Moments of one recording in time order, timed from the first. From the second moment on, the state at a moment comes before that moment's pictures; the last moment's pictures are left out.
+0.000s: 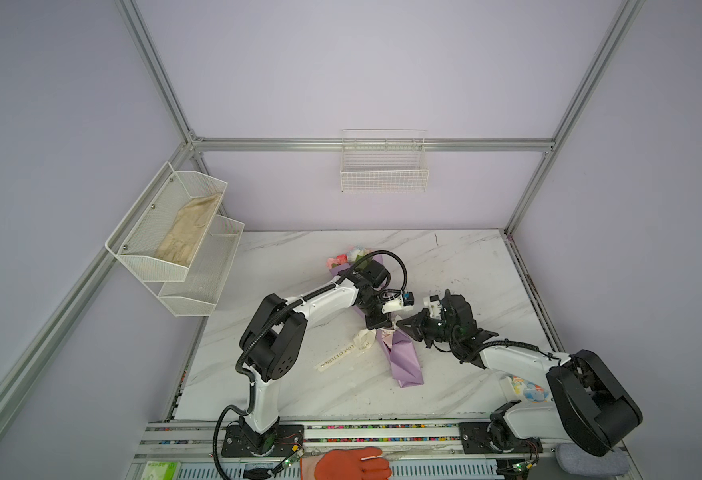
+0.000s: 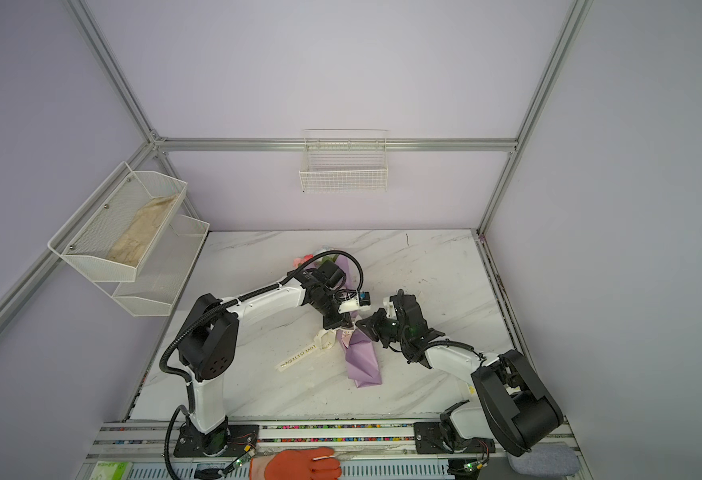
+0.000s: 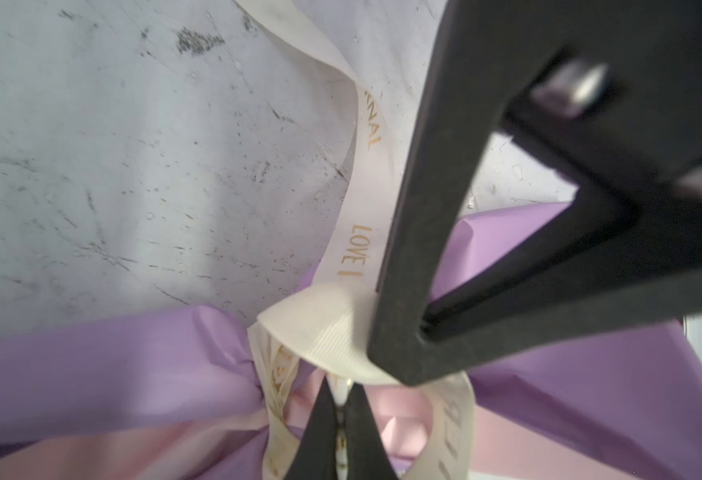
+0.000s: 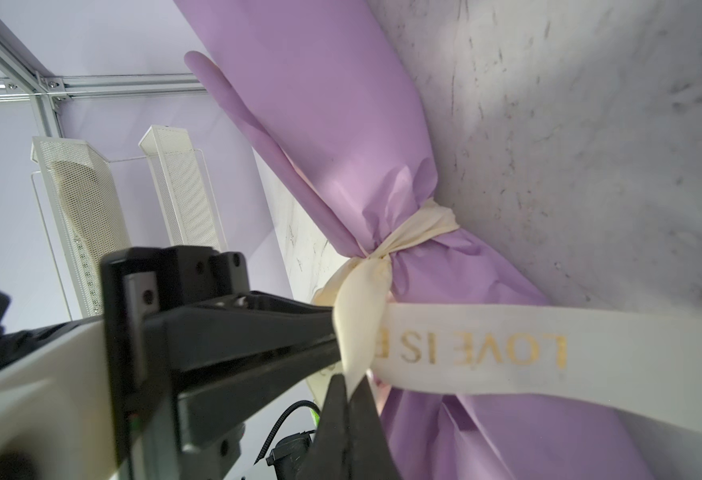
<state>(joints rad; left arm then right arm) -0.69 1.93 1.50 -0.76 0.43 0.67 0.49 1.36 0.49 0.31 -0.55 1.33</state>
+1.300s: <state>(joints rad) -0.64 1.82 1.35 -0.50 0.48 0.42 0.50 1.21 0.56 0.12 -0.32 0.40</state>
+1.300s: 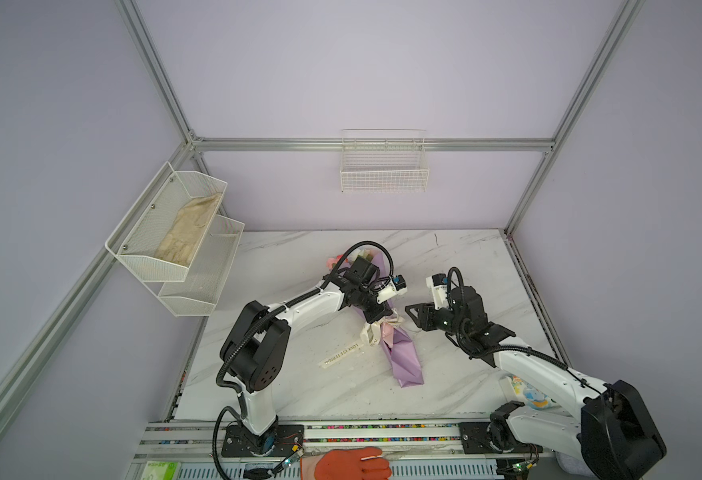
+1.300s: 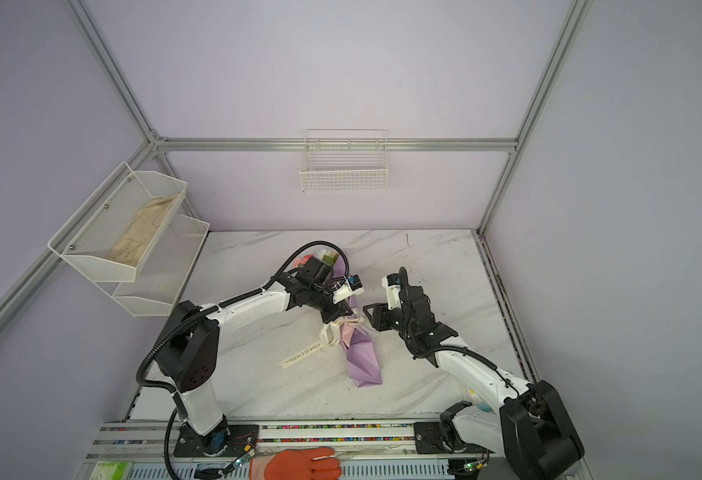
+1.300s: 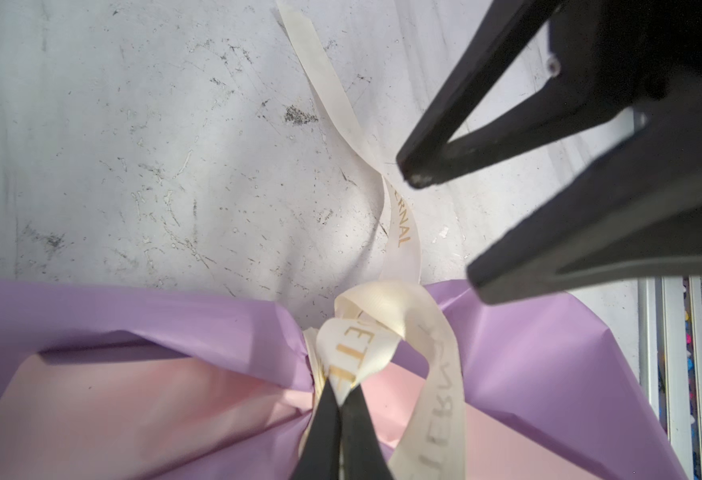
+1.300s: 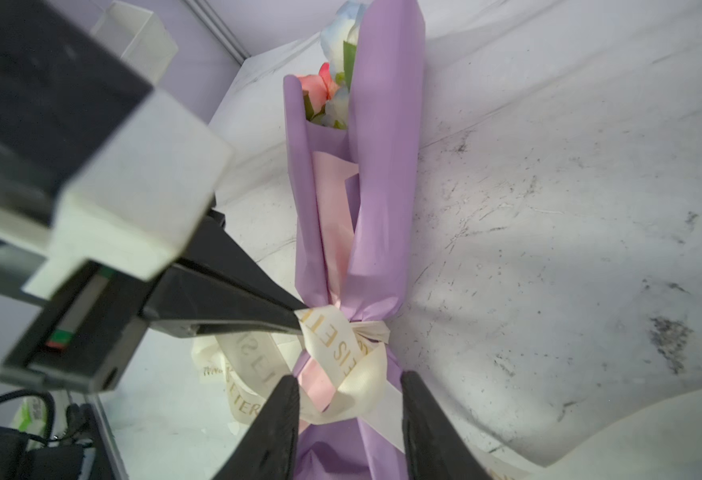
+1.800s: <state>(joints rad) -0.63 1.82 1.35 -0.49 0.51 0.40 0.53 1.40 0.55 0.35 -0.39 0.23</state>
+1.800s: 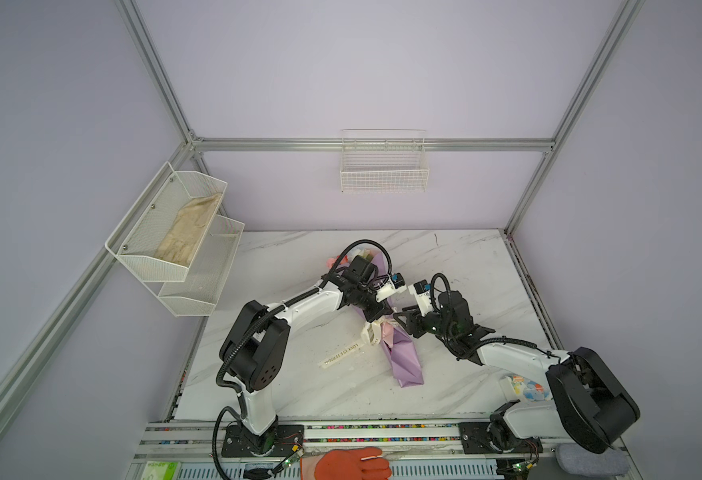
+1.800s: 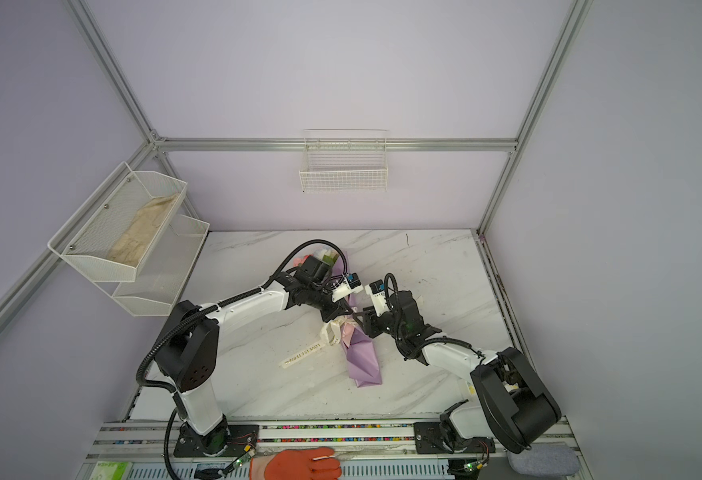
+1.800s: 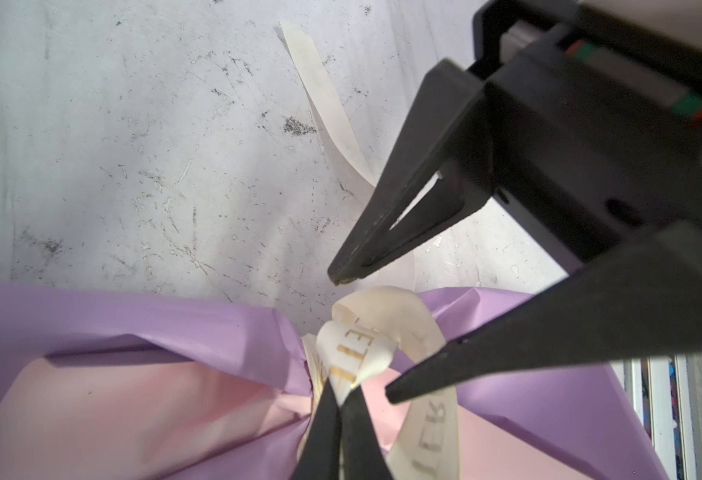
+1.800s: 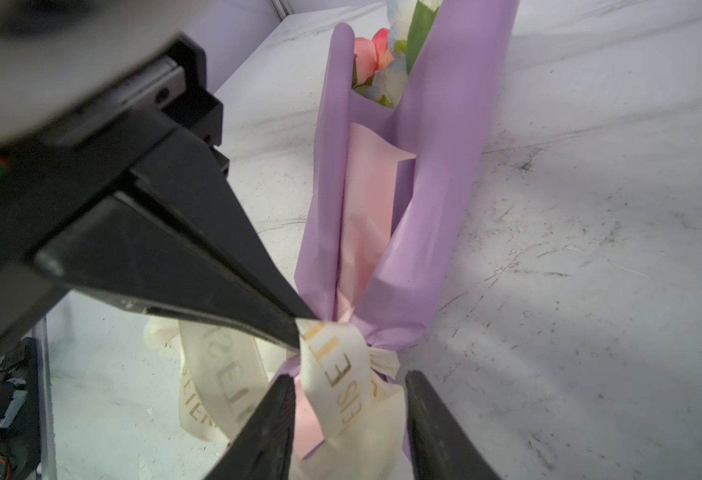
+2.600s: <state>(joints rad) -0.62 1.82 1.35 -0.50 0.55 0.40 0.53 1.49 0.53 0.52 -0.40 0.19</state>
